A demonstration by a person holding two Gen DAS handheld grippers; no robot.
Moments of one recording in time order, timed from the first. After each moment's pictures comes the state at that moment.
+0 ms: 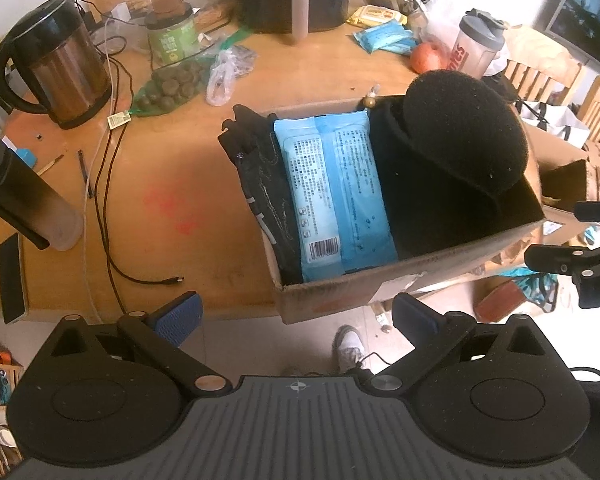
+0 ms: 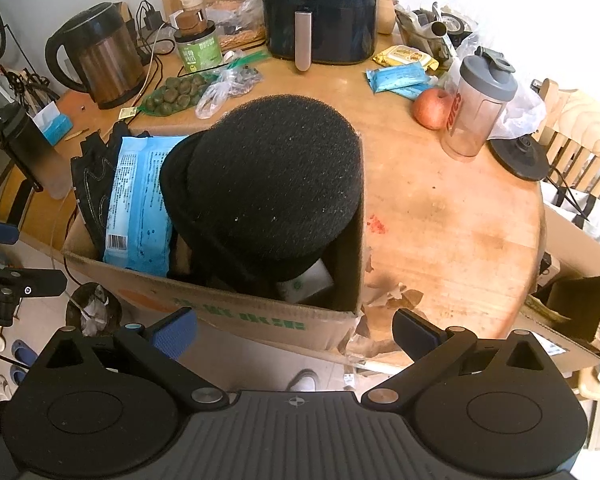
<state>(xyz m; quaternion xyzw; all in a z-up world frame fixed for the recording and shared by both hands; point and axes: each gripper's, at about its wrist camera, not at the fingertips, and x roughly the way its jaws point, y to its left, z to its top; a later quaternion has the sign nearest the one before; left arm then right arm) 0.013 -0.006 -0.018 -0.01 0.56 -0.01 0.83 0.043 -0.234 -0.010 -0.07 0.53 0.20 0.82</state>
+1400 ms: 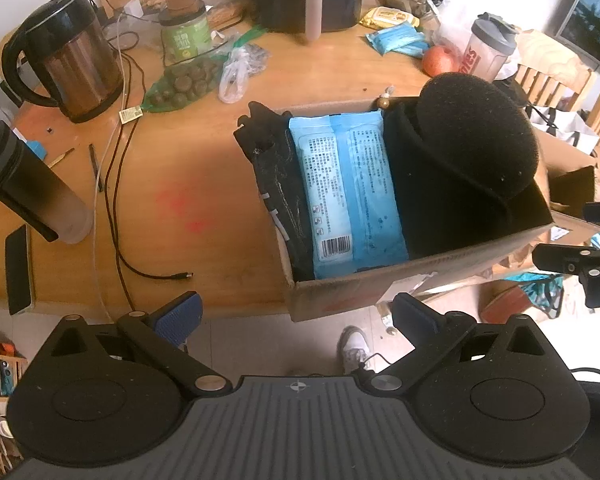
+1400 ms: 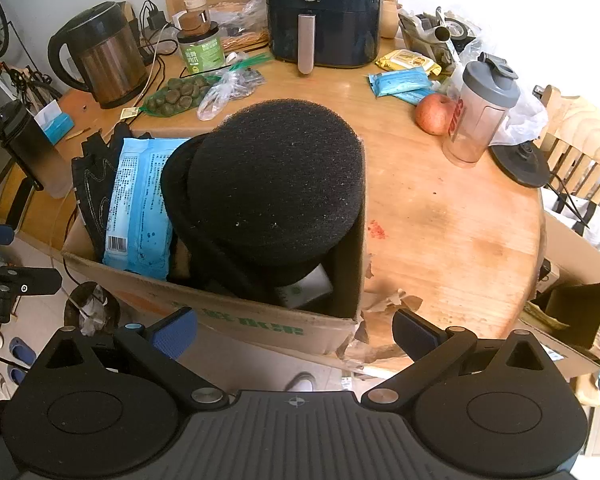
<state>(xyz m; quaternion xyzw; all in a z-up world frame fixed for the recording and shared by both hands) 0.011 -0.001 -0.018 -0.02 0.56 0.01 0.83 0.045 -0.231 -0.009 -0.07 0.52 0.20 0.82</state>
